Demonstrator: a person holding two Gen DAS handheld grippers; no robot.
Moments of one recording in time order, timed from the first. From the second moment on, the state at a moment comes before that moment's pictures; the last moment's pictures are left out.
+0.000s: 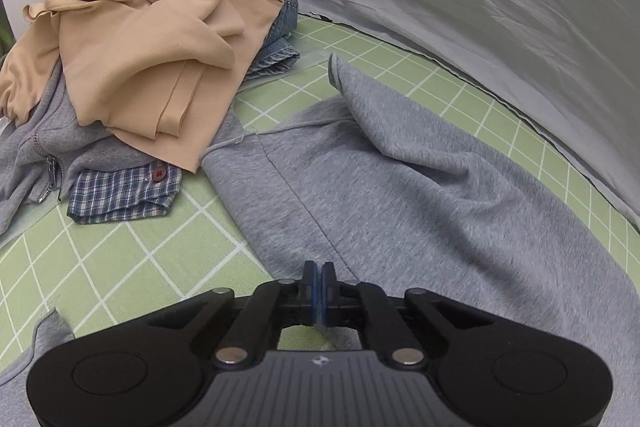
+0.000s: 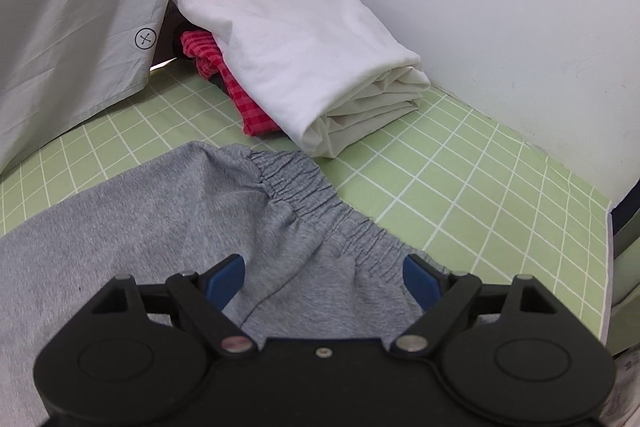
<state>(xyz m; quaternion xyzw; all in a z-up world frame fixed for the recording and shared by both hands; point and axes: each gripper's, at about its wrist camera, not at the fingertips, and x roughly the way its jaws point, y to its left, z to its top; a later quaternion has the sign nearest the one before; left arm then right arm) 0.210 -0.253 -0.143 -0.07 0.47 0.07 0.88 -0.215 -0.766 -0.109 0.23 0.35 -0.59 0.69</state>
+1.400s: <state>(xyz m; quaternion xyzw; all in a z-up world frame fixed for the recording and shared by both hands) 0.263 -0.178 -0.128 -0.09 0.45 0.10 0.88 -0.002 -0.792 -0.151 0.31 0.36 -0.46 0.75</state>
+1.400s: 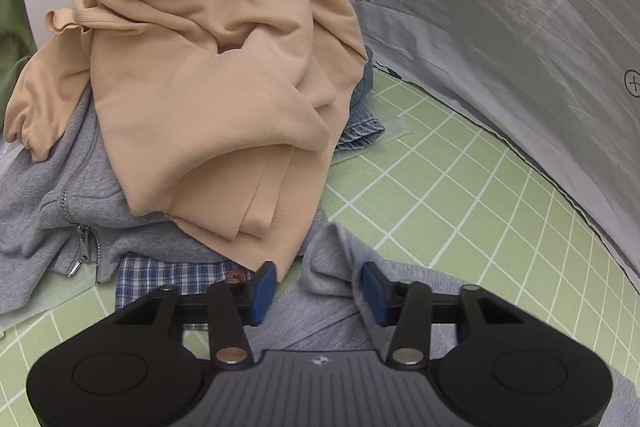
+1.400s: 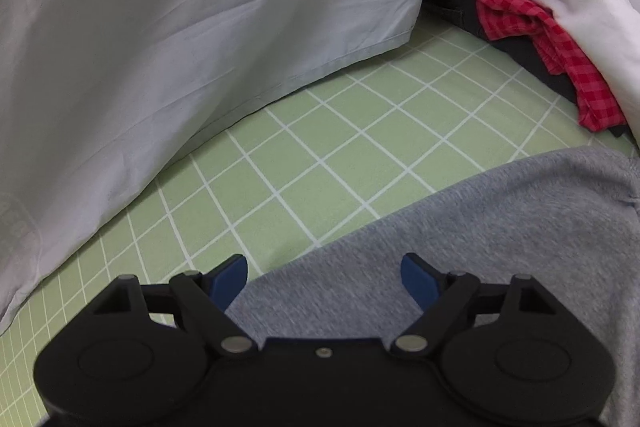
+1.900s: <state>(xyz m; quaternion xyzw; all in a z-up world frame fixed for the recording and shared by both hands) 0.324 -0.201 -0.082 -0.06 0.37 0.05 0.93 0.001 -0.831 -0.098 0.19 0.33 -0.47 0.80</state>
